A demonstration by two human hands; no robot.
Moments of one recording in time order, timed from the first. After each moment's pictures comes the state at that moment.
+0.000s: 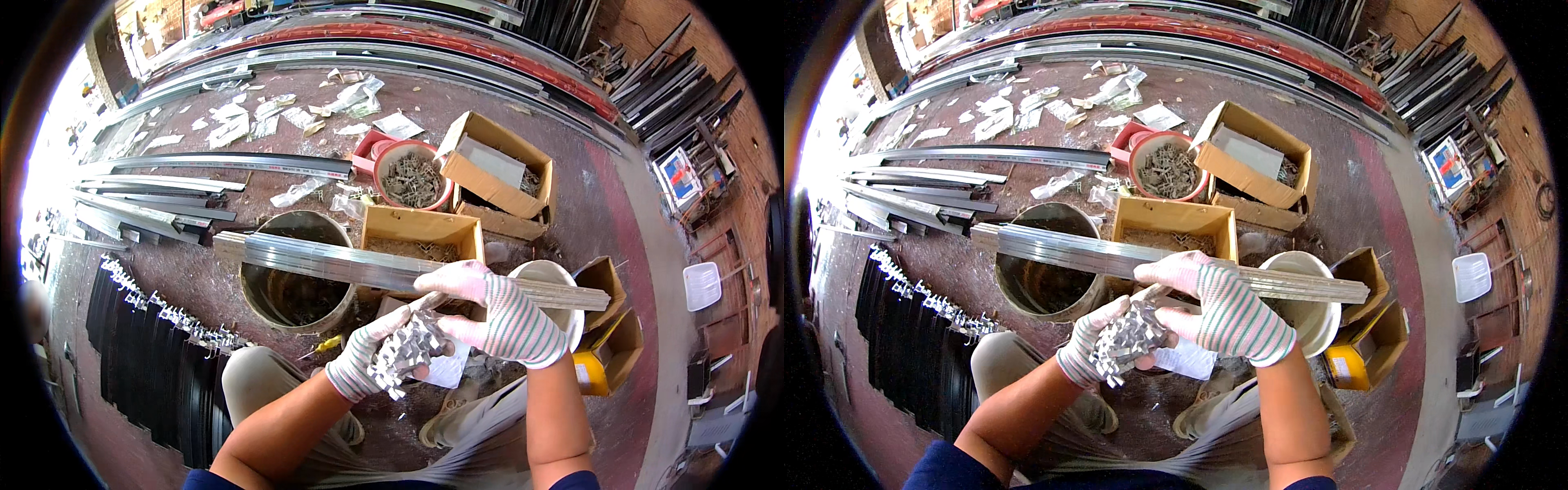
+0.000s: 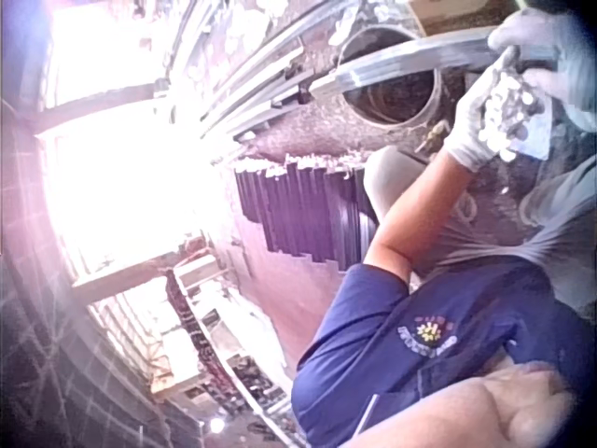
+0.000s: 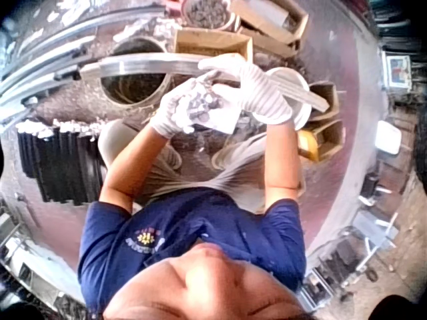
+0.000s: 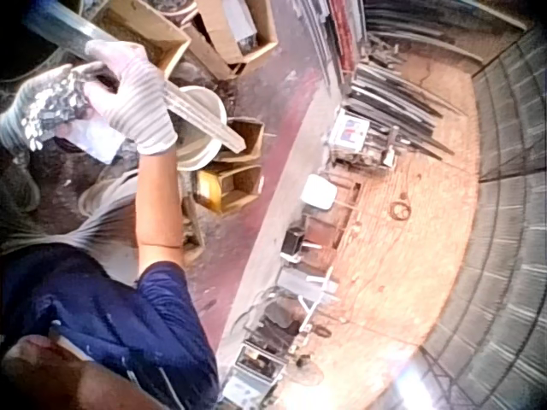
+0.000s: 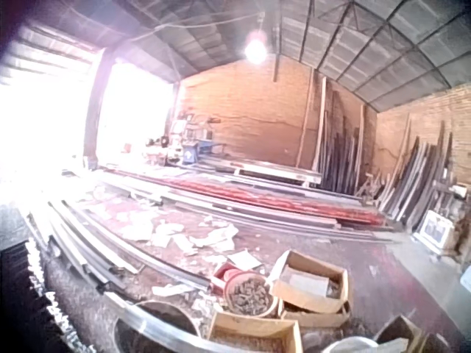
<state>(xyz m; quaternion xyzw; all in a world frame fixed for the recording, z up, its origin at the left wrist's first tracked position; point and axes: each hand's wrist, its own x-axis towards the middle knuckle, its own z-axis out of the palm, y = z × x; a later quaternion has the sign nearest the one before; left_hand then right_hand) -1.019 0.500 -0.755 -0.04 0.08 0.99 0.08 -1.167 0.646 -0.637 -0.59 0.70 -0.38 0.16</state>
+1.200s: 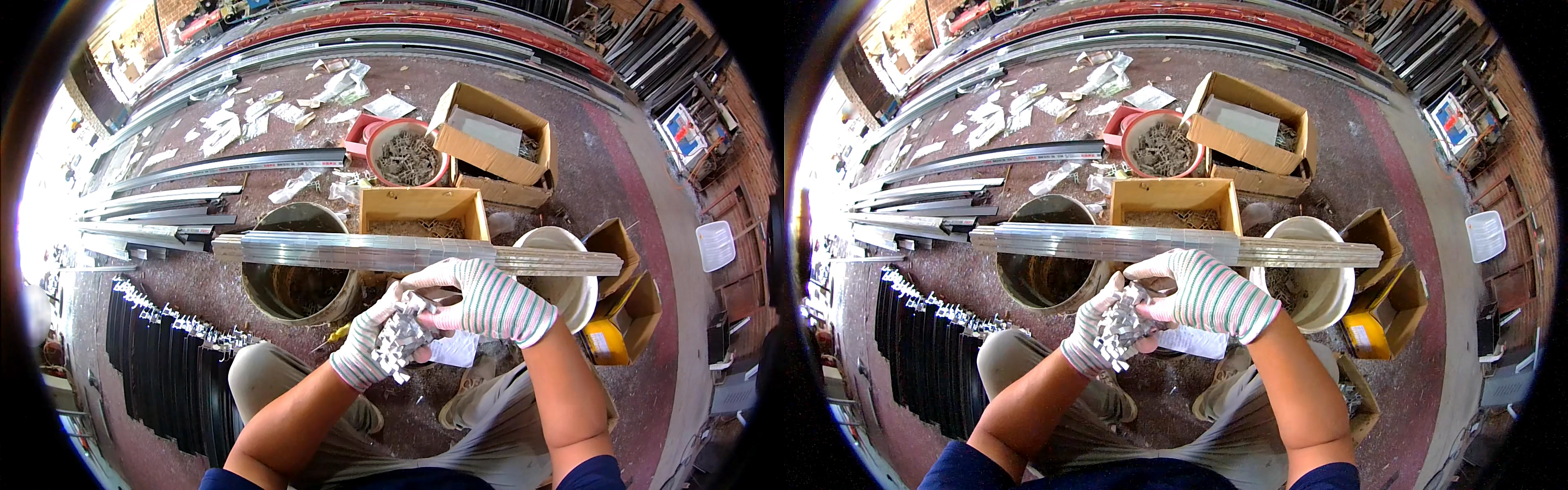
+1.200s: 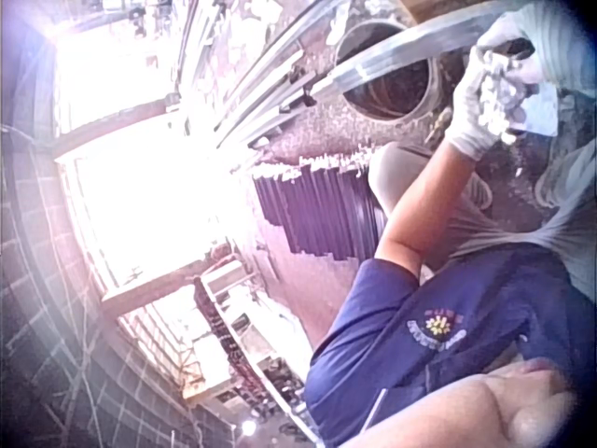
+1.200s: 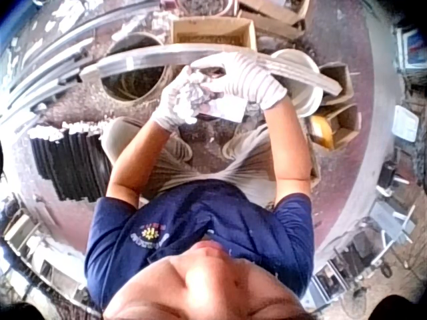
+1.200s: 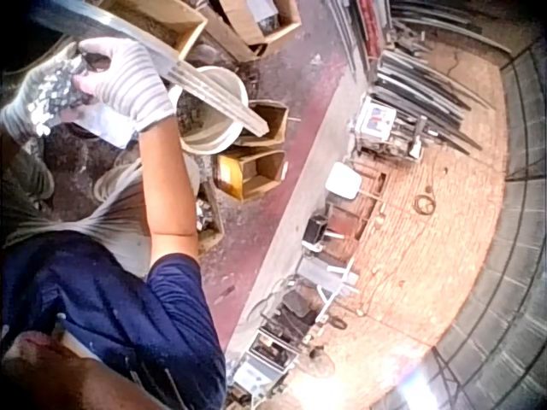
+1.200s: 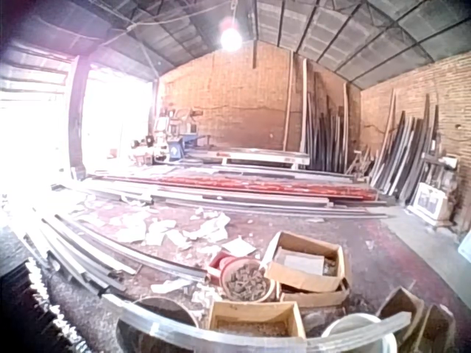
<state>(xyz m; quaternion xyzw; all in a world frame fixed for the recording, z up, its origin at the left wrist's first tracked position) -1.022 0.506 -0.789 -0.12 0.11 0.98 0.07 -1.165 0.644 -0.662 -0.37 0.66 -0.43 0.49</state>
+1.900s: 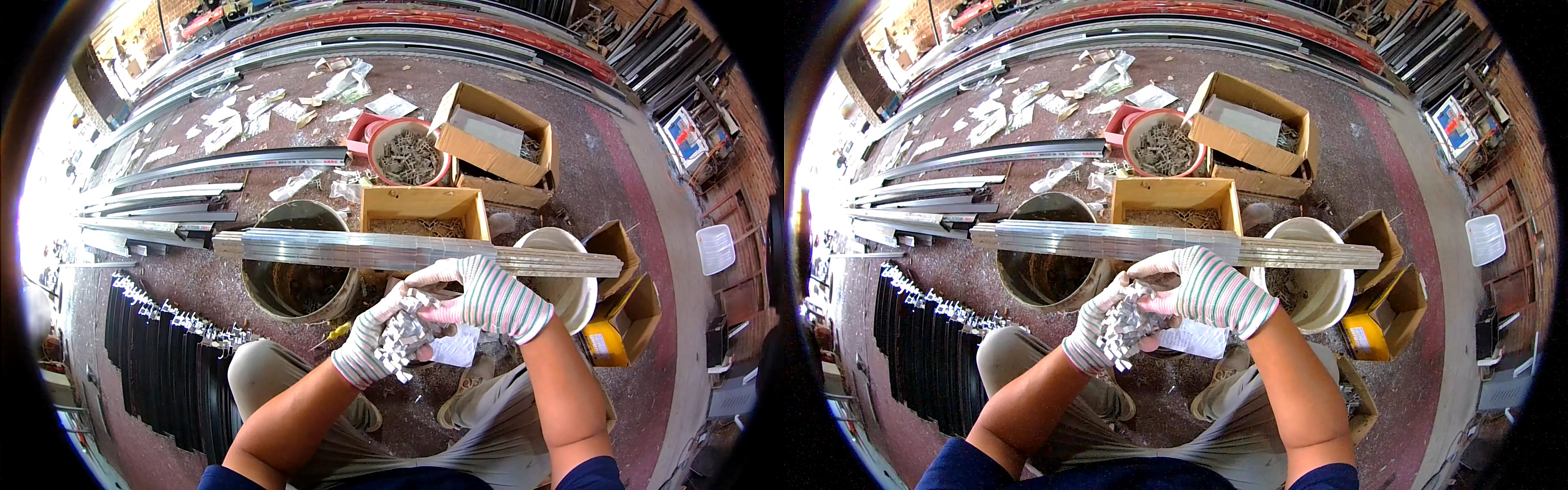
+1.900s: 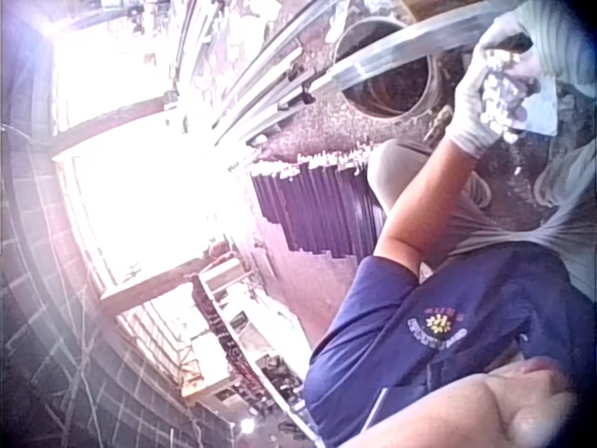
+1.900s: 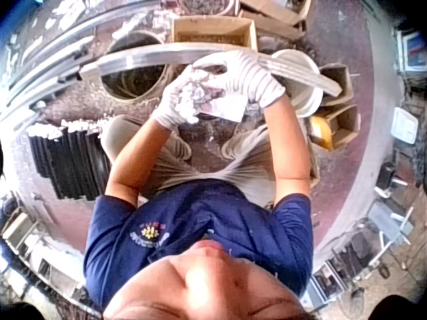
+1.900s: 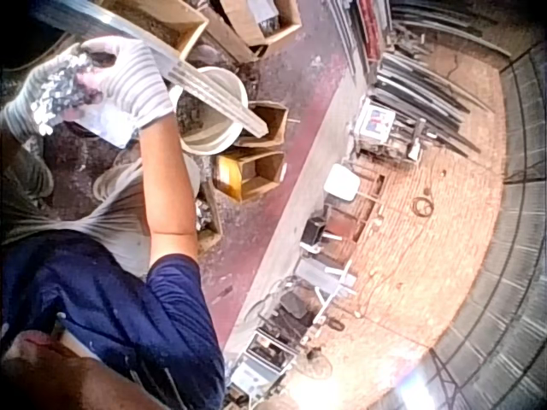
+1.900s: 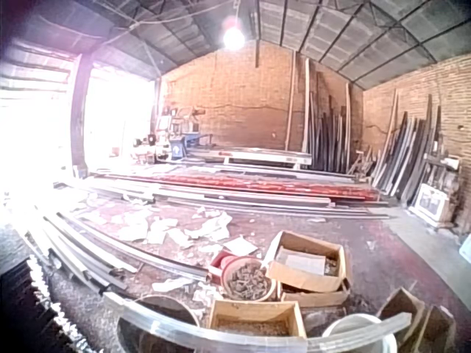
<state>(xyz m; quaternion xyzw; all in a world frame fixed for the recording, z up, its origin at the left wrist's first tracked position) -1.024 0.511 -0.765 -0.08 0.15 0.98 0.07 -1.170 0.646 -0.678 -0.42 0.67 -0.44 0.42</state>
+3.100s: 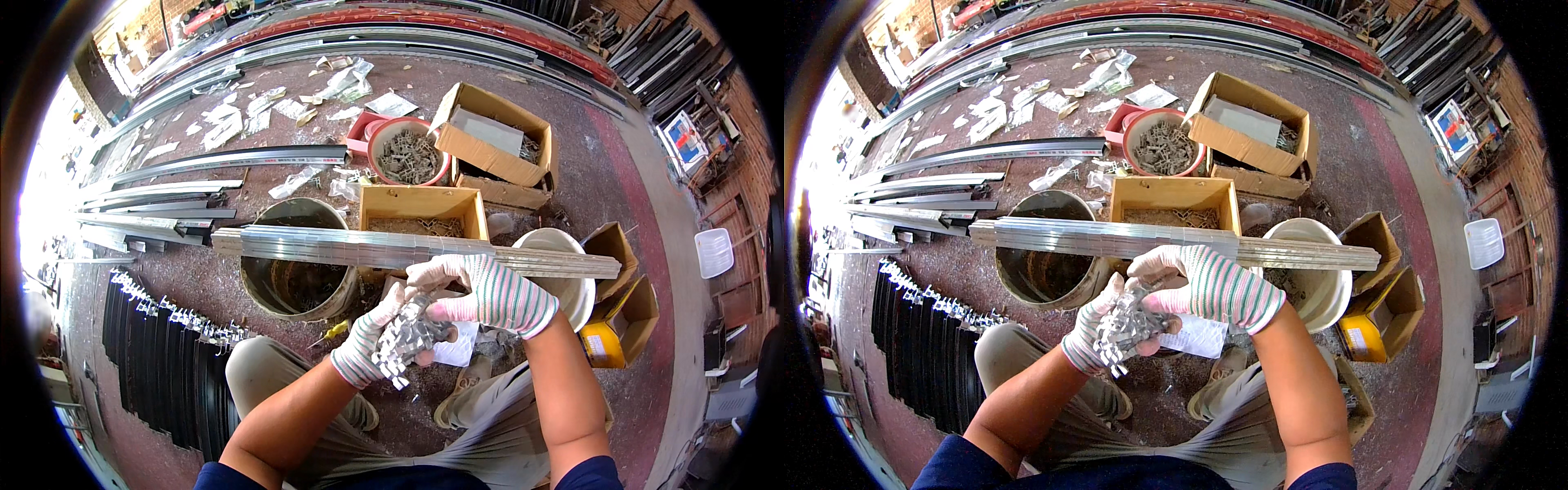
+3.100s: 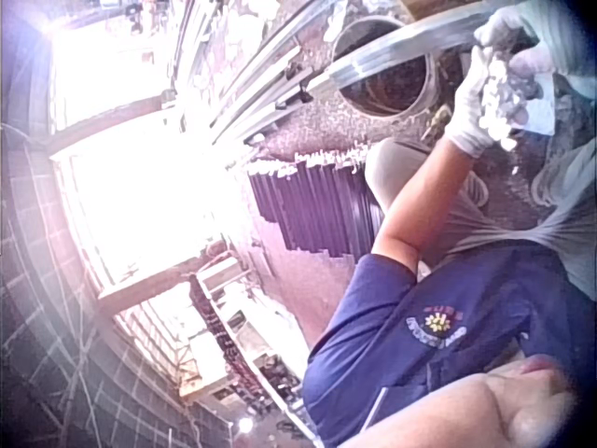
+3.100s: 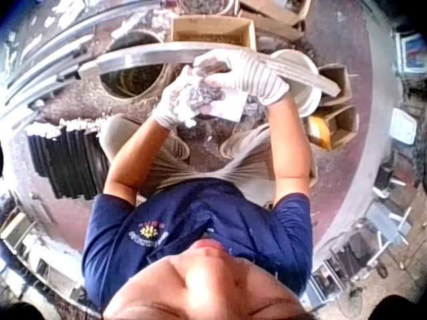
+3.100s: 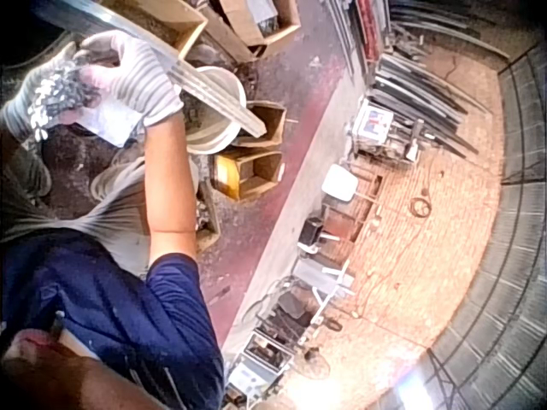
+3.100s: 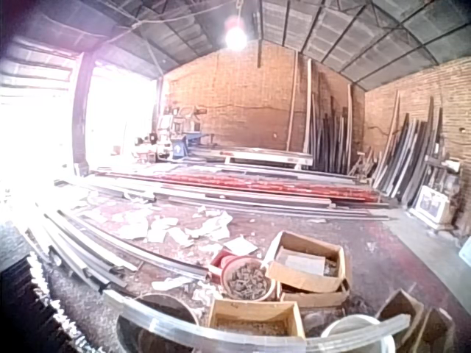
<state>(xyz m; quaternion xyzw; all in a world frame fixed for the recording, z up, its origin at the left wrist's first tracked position) -1.027 0.516 -0.777 -0.03 0.14 0.99 0.09 -1.180 0.657 -0.687 -0.42 0.60 -0.50 0.46</state>
